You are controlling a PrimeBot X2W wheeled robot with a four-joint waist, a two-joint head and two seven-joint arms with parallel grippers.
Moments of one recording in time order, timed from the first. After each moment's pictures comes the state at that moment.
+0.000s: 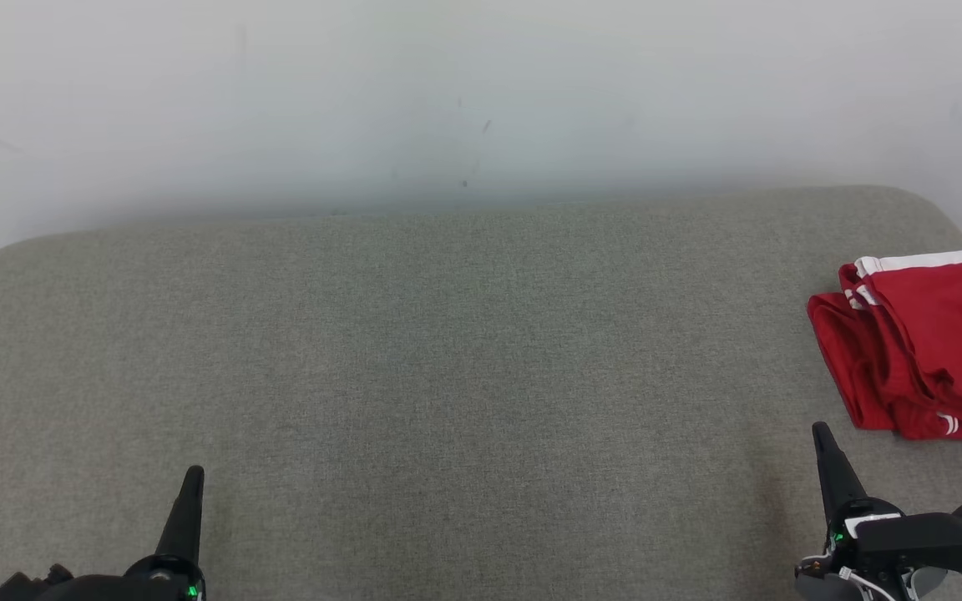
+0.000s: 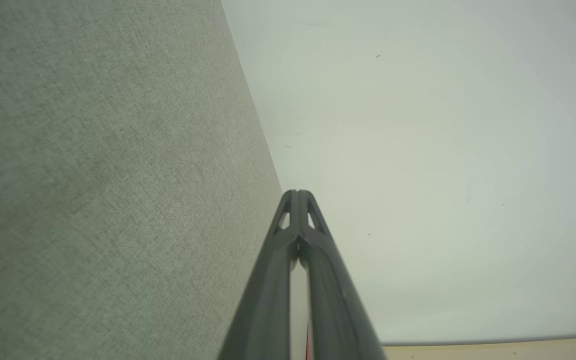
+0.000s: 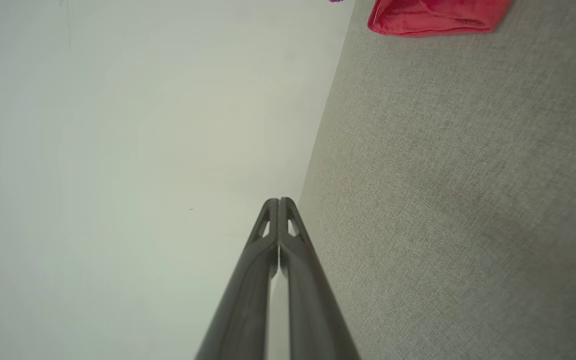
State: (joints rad) left arm -0.07 0.05 0.10 0.24 -1.39 -0.12 0.06; right arm -0.11 -0.07 -0.08 0.28 1.40 0.13 0.06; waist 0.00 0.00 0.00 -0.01
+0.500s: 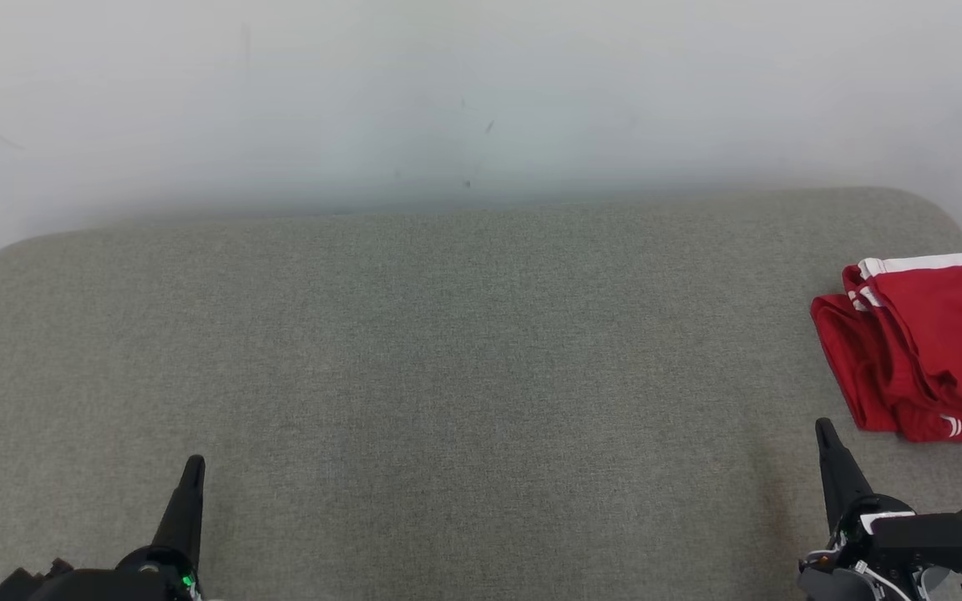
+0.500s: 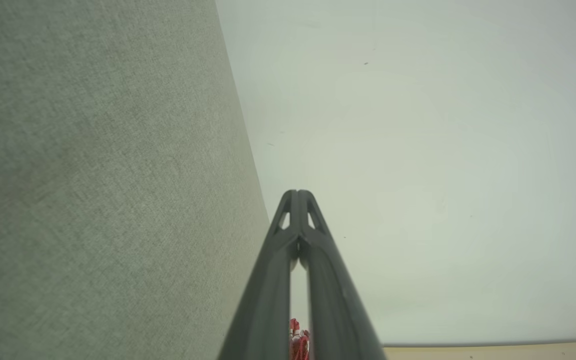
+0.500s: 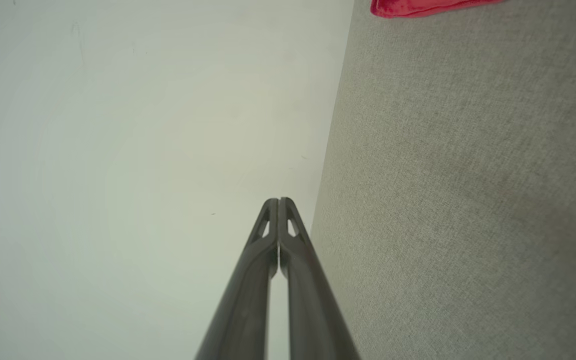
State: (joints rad) left arm -0.09 0.05 0.11 0.24 -1.49 -0.12 0.08; right arm -0.11 -0.06 -0.09 0.26 1.50 0.13 0.09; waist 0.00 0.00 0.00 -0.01
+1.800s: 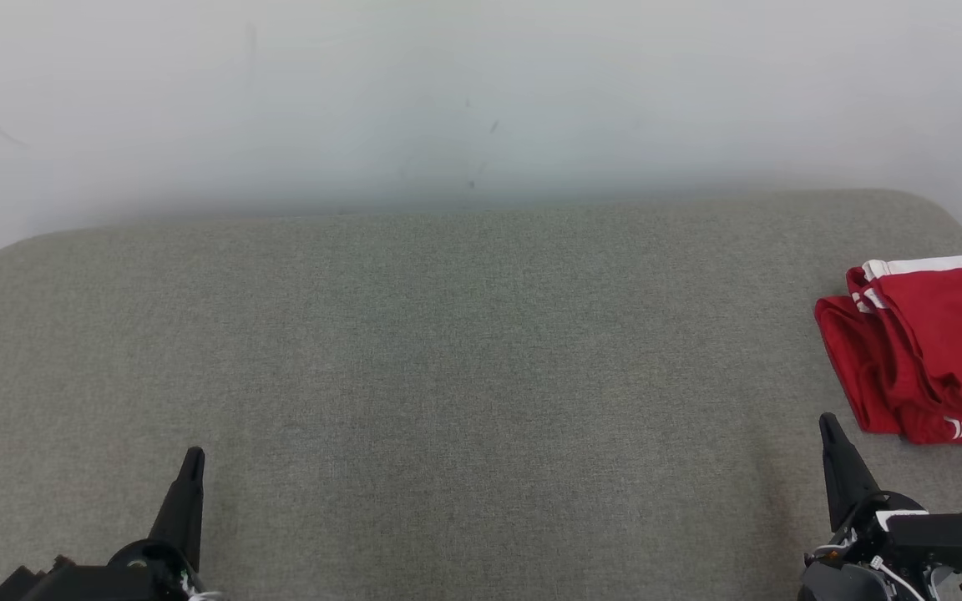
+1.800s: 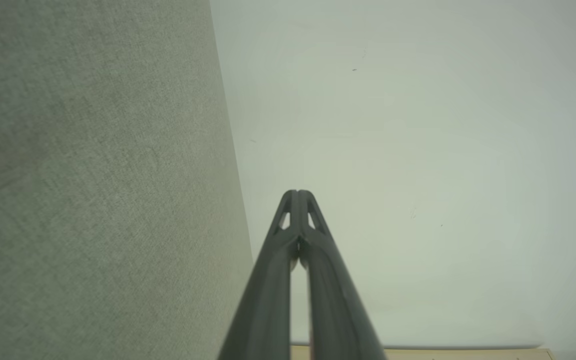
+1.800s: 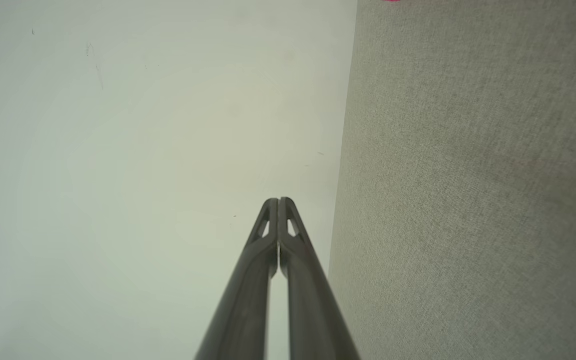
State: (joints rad) left arm -0.10 0.05 0.11 0.24 -1.61 -0.13 0.11; right arm -0.11 -0.05 -0.11 0.24 1.61 0.13 0.11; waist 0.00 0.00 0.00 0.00
